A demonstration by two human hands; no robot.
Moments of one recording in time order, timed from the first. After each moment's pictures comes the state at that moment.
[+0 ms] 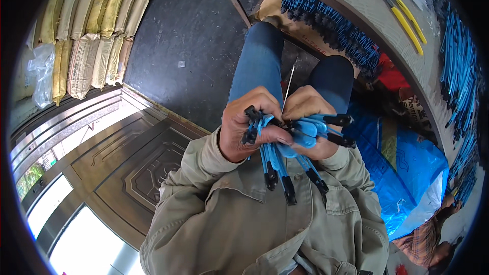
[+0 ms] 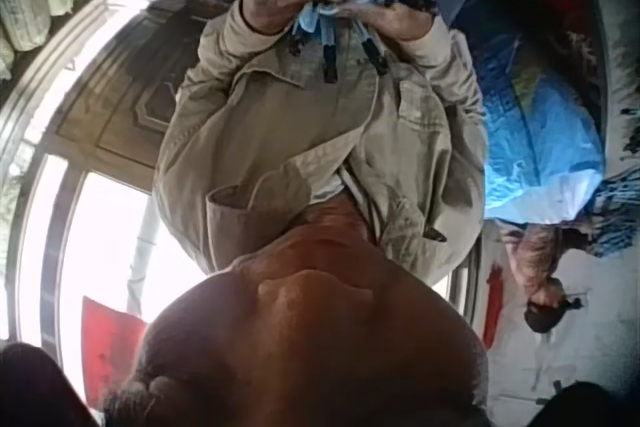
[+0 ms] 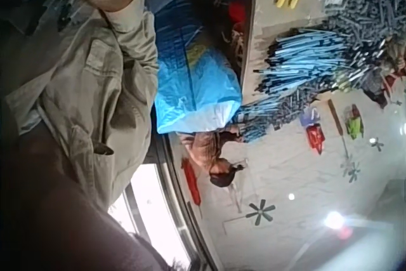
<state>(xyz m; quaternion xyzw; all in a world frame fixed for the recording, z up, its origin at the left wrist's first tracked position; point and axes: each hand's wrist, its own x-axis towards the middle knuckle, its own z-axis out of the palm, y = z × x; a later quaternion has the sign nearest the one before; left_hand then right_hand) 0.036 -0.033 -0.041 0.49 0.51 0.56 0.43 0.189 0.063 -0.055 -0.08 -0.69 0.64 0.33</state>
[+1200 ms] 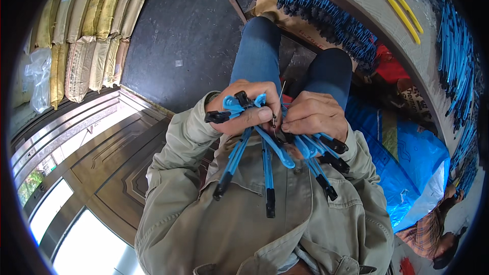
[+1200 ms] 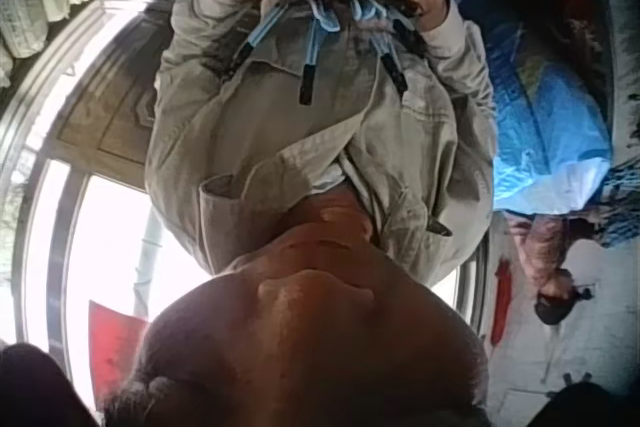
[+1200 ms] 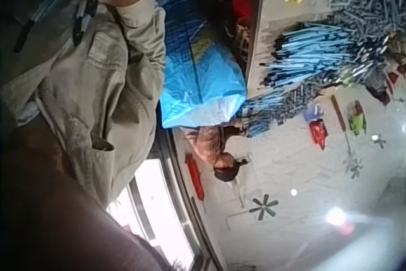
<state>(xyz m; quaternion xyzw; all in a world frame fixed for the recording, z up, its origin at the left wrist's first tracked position) 0.003 -0.022 -0.049 0.52 0.35 0.46 0.63 0.187 0.069 -0.053 0.06 -0.76 0.54 0.35</state>
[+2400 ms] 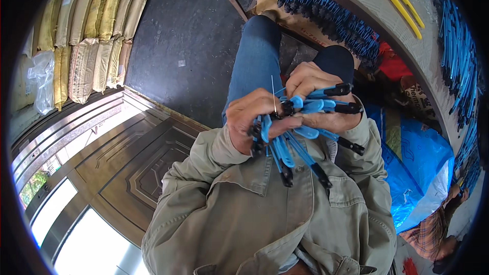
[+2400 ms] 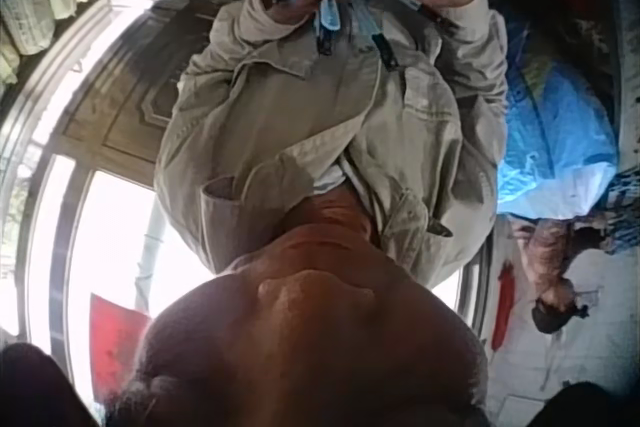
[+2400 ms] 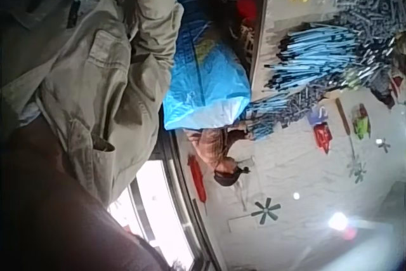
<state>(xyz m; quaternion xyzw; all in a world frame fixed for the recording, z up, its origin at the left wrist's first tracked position) 0.061 -0.040 -0.059 0.55 0.54 0.58 0.25 0.191 0.103 -0.059 0.01 -0.75 0.61 0.26</state>
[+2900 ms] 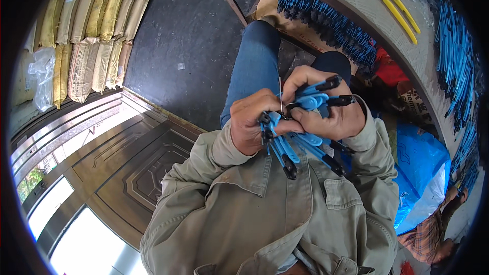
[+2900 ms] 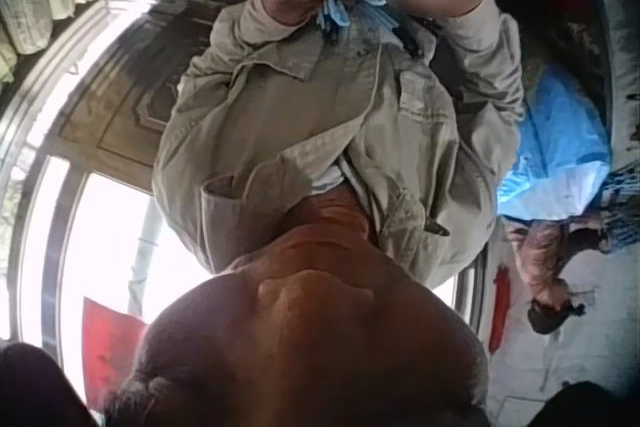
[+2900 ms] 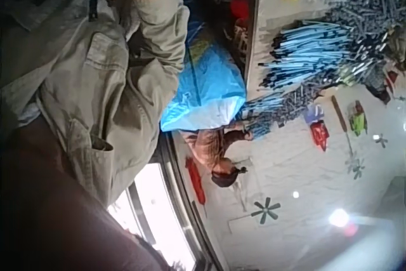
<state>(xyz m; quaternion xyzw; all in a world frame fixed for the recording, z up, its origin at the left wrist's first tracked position) 0.063 -0.036 -0.068 0.54 0.52 0.60 0.27 0.191 0.098 -0.016 -0.13 -0.66 0.73 0.12</state>
